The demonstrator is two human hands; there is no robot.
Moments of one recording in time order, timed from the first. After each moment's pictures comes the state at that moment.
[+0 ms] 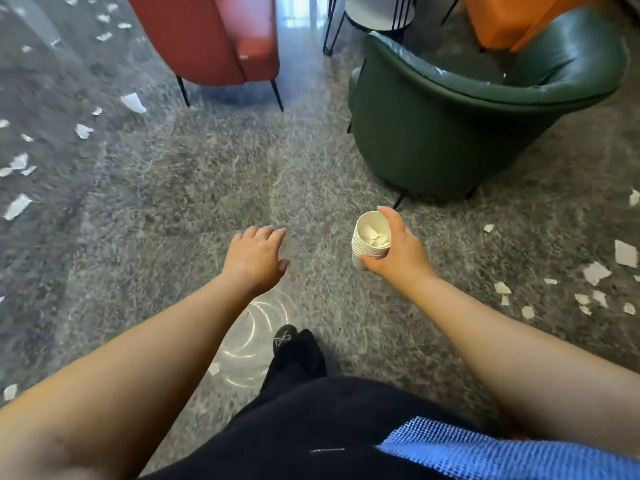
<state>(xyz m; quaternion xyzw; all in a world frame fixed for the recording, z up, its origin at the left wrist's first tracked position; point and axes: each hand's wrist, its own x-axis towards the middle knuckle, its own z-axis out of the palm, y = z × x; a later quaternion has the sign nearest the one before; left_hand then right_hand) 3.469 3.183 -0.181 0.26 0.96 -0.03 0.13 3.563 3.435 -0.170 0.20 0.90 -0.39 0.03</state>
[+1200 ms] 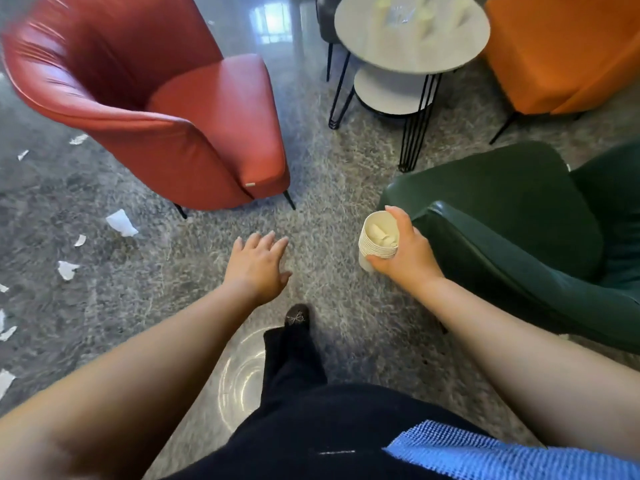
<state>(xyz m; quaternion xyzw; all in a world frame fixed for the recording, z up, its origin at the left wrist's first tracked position) 2.825 3.278 -0.177 0.32 0.93 -0.09 0.14 2.943 3.532 -0.168 0.25 0.88 -0.41 -0.01</state>
